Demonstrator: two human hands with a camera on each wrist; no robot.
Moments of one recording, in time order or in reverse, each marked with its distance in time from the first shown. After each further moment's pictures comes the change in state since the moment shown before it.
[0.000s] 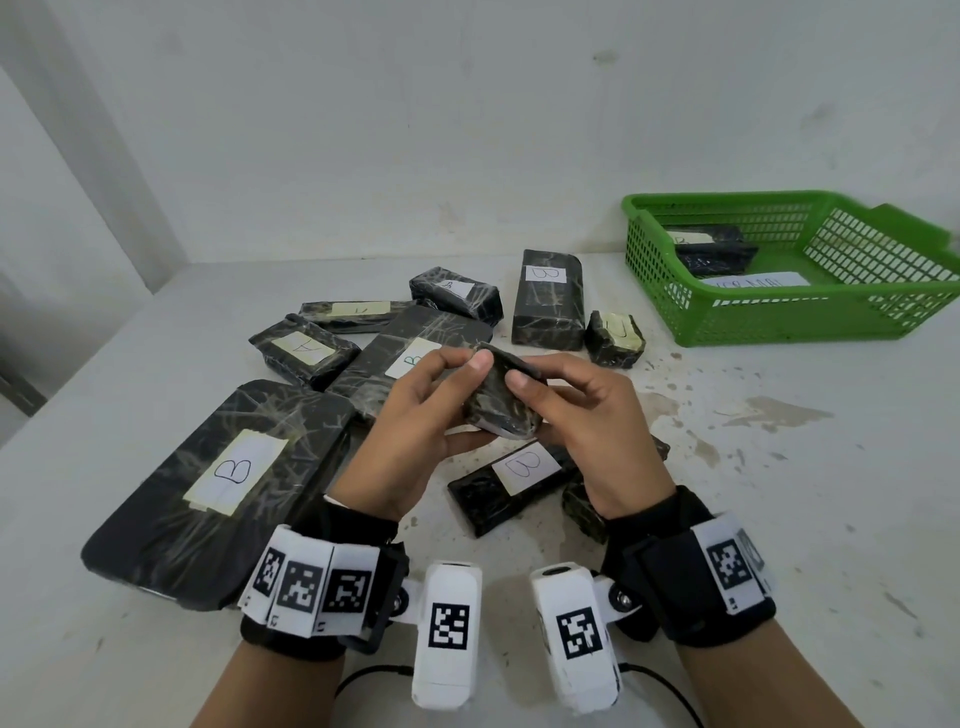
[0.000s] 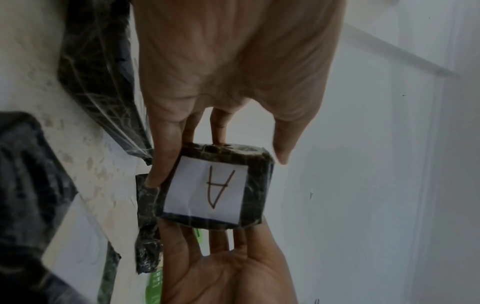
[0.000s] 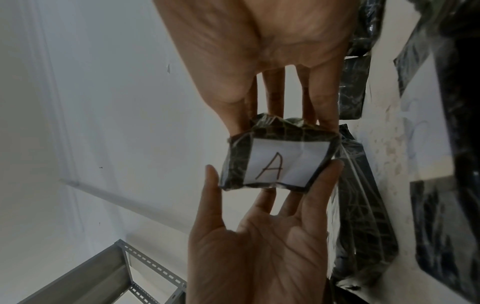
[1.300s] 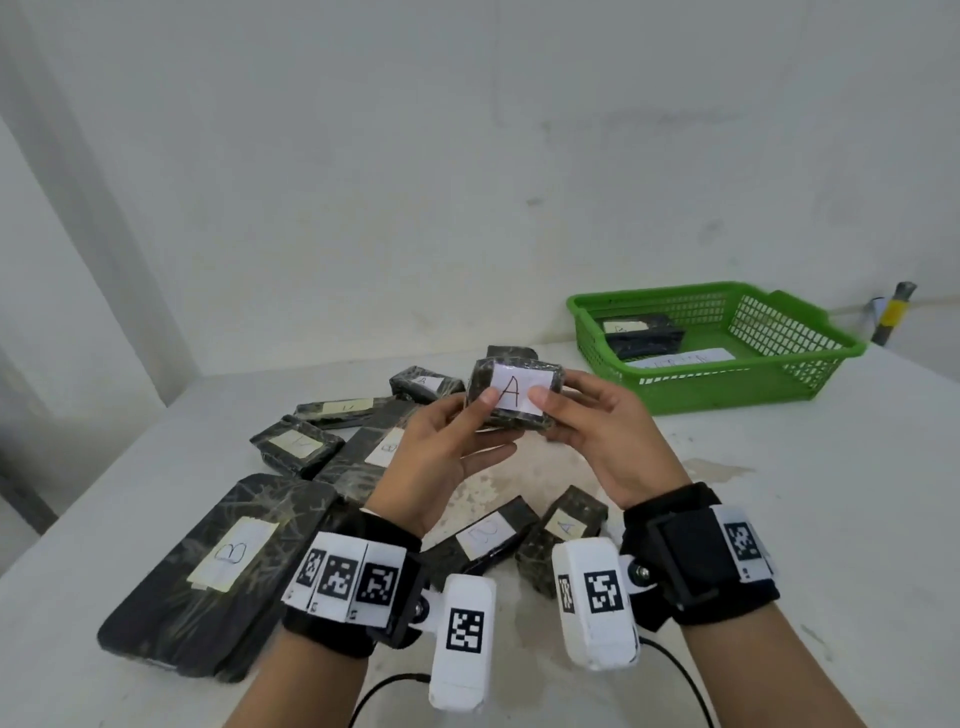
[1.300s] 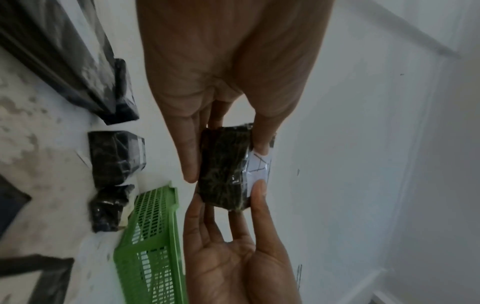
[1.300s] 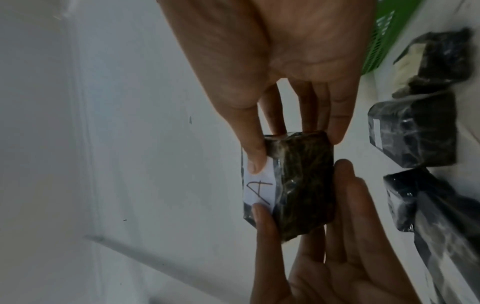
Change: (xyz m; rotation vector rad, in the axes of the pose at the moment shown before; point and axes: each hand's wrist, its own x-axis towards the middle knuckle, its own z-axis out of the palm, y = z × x) left_hand 0.011 0.032 0.054 -0.057 -0.055 0.066; right_hand 0.017 -0.058 -0.051 0.124 0.014 -0.012
